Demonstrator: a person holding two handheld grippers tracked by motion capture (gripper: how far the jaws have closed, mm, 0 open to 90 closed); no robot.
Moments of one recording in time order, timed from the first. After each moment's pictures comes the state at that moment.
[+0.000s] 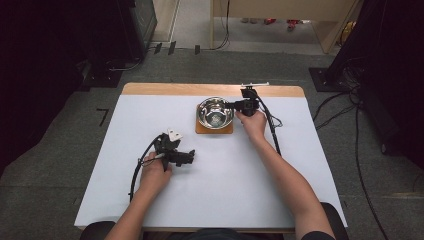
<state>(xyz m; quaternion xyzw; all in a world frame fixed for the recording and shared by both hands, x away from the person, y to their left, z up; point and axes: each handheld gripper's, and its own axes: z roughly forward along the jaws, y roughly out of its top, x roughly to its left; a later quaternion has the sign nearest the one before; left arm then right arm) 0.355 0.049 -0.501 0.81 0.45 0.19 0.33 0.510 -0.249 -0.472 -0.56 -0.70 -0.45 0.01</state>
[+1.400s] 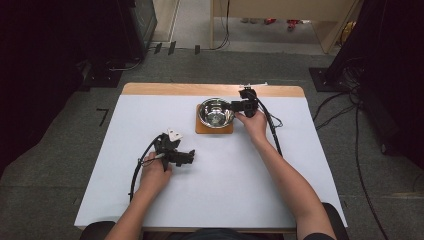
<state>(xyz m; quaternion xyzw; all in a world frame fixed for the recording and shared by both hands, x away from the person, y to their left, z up) 0.355 0.049 -0.501 0.81 0.45 0.19 0.33 0.504 -0.244 -0.467 -0.52 -0.72 -0.45 -0.05</state>
